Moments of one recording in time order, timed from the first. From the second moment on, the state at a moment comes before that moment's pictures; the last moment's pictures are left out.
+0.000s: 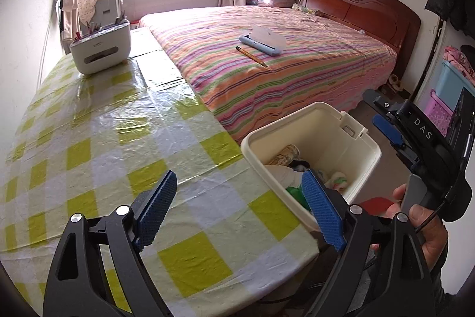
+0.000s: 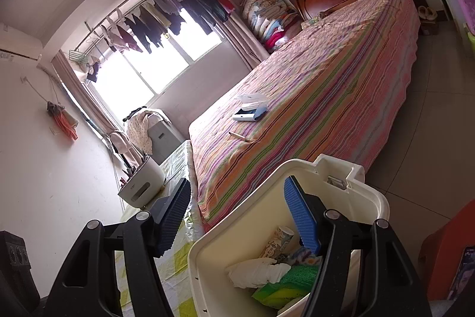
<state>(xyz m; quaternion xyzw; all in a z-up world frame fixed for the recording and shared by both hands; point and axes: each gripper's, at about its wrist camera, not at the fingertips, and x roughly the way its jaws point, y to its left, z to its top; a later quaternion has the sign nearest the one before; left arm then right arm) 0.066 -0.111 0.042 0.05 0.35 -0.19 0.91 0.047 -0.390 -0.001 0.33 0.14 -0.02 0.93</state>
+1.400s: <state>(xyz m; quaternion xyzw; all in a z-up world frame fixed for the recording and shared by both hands) 0.019 -0.003 0.010 -0.01 0.29 -0.01 0.96 0.046 -0.243 -0.027 0.08 0.20 -0.01 0.98</state>
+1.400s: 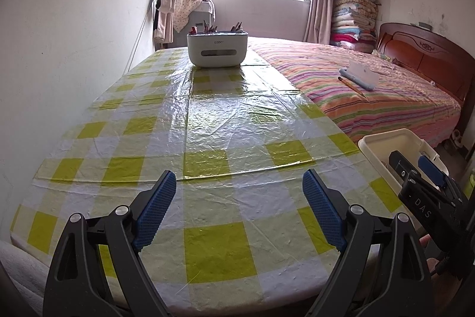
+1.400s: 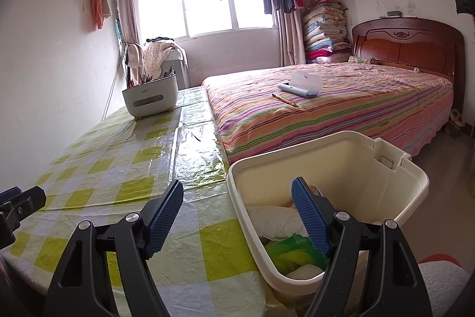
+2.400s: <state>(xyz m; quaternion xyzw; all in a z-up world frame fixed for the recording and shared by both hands) 0.021 -0.011 -0.003 0.00 0.31 -0.02 0.95 0.047 -0.248 -0.030 0.09 0.20 -0.02 0.98</state>
